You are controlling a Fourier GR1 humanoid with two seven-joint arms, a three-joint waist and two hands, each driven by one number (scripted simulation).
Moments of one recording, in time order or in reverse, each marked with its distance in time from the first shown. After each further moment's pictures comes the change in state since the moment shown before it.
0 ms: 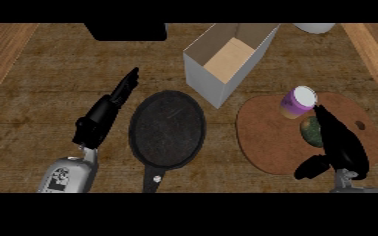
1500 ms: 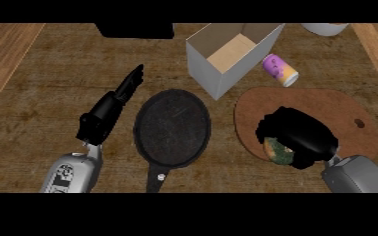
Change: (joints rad) left arm -0.028 -0.037 0.018 -0.002 -0.019 -0.037 0.019; right arm -0.229 -0.235 0.340 0.062 0.051 -0.033 -1.030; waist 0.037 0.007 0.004
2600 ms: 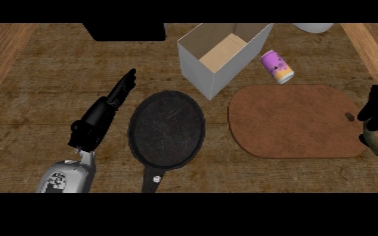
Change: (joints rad) left arm 0.053 0.008 0.019 -0.036 -0.017 -0.001 -0.004; right arm -0.011 -0.239 -0.509 -0.270 -0.716 0.329 -0.146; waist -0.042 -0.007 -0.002
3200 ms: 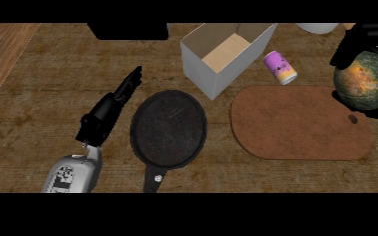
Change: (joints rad) left arm -0.040 -0.023 -0.002 0.034 -0.013 -0.005 0.006; right arm -0.330 0.117 0.042 0.126 -0.020 0.073 0.319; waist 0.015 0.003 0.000
